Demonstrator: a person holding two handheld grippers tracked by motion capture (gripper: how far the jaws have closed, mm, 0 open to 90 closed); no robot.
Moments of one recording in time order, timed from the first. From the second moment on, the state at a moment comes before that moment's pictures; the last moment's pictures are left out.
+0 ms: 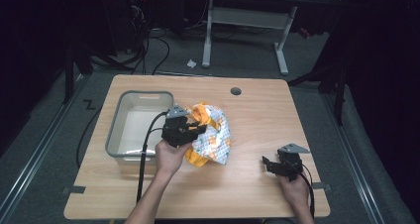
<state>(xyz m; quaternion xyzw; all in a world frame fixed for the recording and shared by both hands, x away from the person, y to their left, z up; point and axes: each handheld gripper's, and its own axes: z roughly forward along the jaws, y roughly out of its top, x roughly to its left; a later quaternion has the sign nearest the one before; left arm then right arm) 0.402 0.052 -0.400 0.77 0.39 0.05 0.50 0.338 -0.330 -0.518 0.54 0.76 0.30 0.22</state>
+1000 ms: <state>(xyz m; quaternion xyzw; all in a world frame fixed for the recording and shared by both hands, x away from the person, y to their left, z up) 0.406 0.098 -0.371 0.75 0.41 0.06 0.52 0.338 -0.330 -0.518 0.54 0.76 0.30 0.22</state>
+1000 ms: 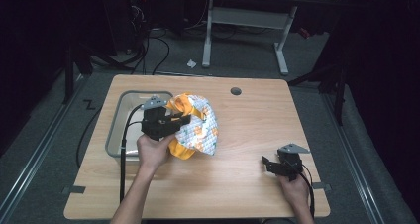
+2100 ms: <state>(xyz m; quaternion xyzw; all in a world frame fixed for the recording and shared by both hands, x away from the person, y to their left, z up) 0.405 0.151 -0.359 0.73 0.43 0.10 0.52 0.338 -0.330 -0.518 0.54 0.76 0.30 0.22</state>
